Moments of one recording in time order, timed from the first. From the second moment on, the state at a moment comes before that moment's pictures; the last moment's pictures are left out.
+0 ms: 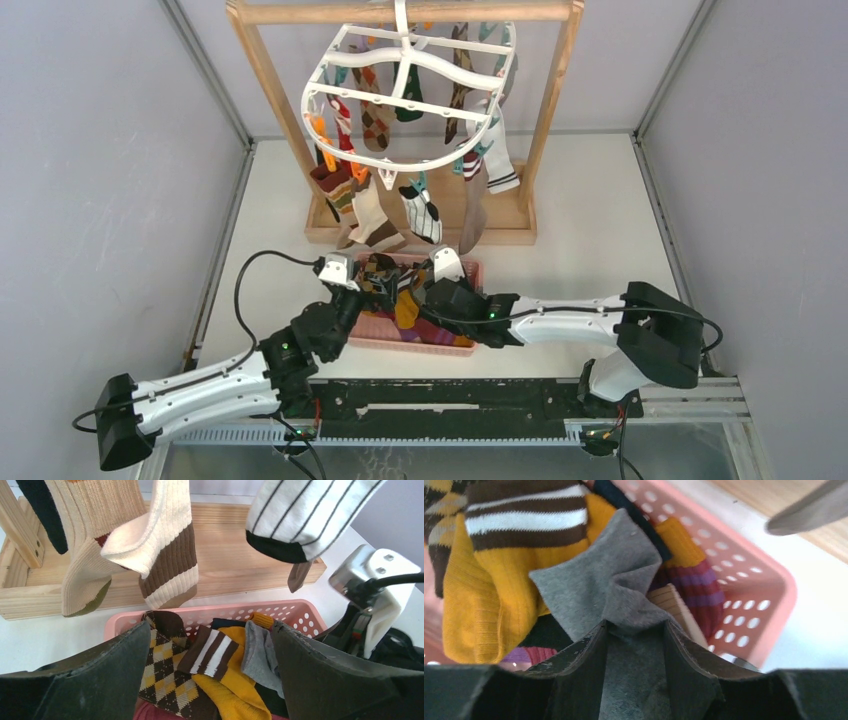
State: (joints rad) left arm -1.09 0.60 0.29 0.27 -0.75 -0.26; right arm 1.18 1.46 0.77 -0.12 0.61 0.42
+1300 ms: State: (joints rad) left arm -1.09 0.45 0.23 0.25 -0.86 -0.27; right arm 1.29 1.19 0.65 0.13 0.46 0.32
